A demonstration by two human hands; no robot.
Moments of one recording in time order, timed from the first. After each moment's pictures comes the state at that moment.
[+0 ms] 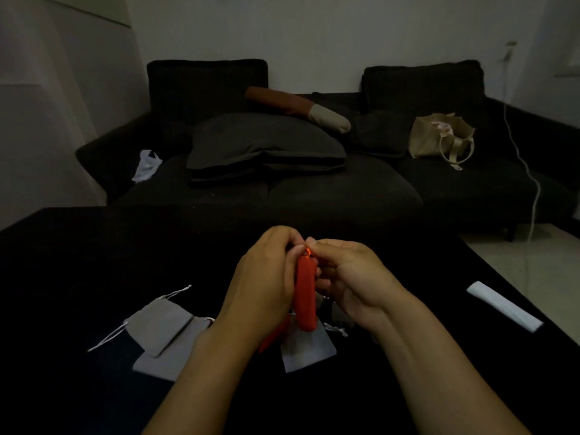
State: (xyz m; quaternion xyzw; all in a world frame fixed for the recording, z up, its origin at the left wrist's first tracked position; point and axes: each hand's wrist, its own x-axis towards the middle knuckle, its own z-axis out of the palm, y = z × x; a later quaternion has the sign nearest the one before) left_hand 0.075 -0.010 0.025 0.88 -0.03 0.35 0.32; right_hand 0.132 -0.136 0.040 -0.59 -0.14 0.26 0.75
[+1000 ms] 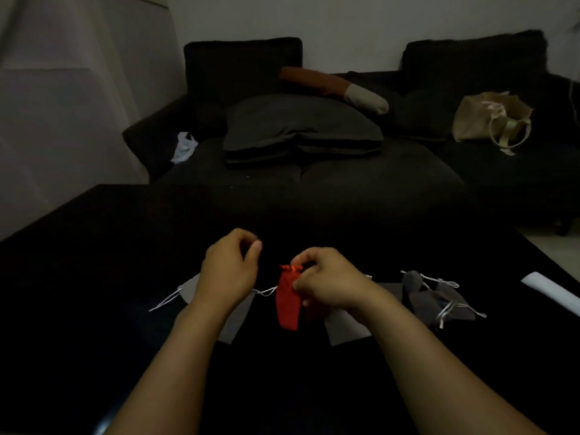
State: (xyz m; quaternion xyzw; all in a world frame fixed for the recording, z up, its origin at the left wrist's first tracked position) left_hand 0.045 0.097 -0.011 0.88 0.23 0.24 0.33; right_hand 0.122 -0.064 -0.008 -0.80 -0.21 0.29 0.49
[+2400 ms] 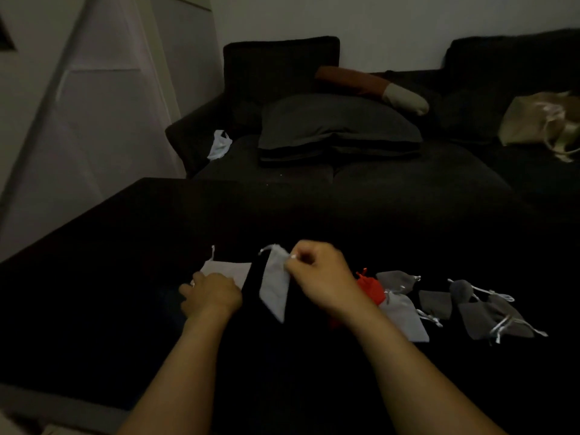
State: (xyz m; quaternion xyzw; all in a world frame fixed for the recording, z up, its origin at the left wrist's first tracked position) left_hand 0.008 0.168 -0.052 0.81 0.54 0.00 0.21; right_hand 0.087 0.002 -0.017 -0.78 -0.33 0.14 0.52
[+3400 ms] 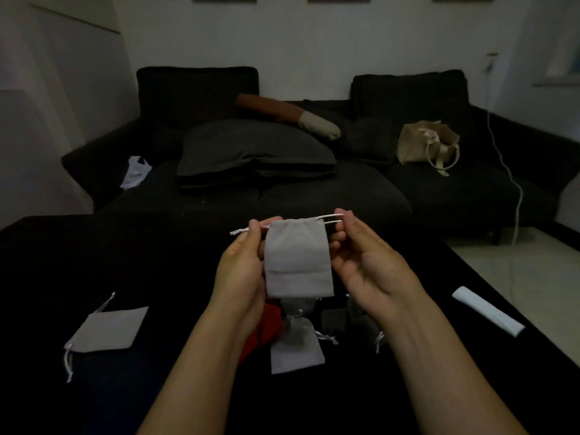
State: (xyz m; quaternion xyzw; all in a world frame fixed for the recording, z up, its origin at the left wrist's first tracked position) left_hand 0.097 -0.018 0.044 0.51 0.12 0.20 0.83; right_hand 0.154 -0.159 0.053 -0.32 -0.04 0.20 0.93
